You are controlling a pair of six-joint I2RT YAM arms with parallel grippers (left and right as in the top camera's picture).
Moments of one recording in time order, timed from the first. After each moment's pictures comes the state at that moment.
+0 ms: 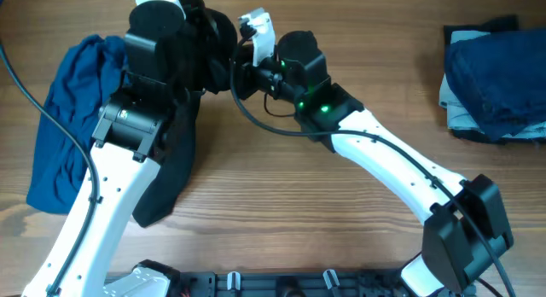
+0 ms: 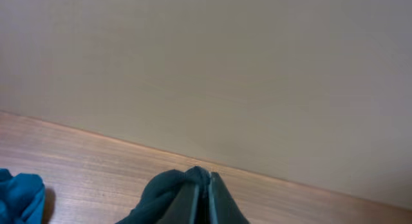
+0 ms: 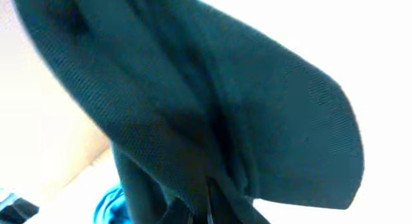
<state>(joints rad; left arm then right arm) -0.37 1.36 1.44 -0.30 -0.35 -0.39 0.64 1.74 1.31 0.20 -0.36 0.38</state>
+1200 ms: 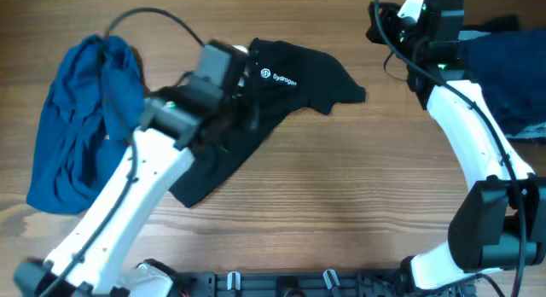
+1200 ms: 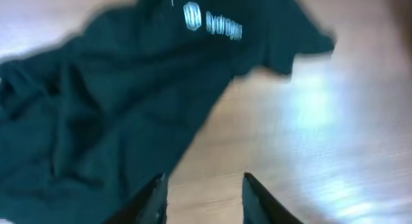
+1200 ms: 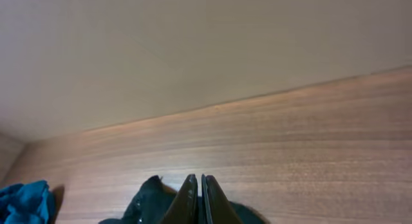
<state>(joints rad) -0.53 1.48 1.44 -1.02 -0.04 -0.40 0.05 1.72 1.31 -0.02 -0.29 0.38</state>
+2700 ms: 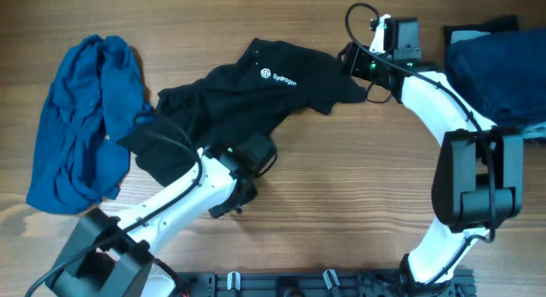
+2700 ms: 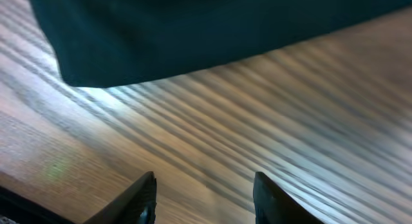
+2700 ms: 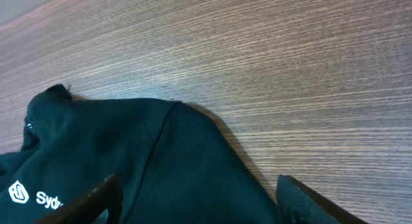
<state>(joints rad) -0.69 1.55 0.89 -1.01 -0.13 -1.18 0.10 1.95 1.31 -0.23 -0.21 0.34</state>
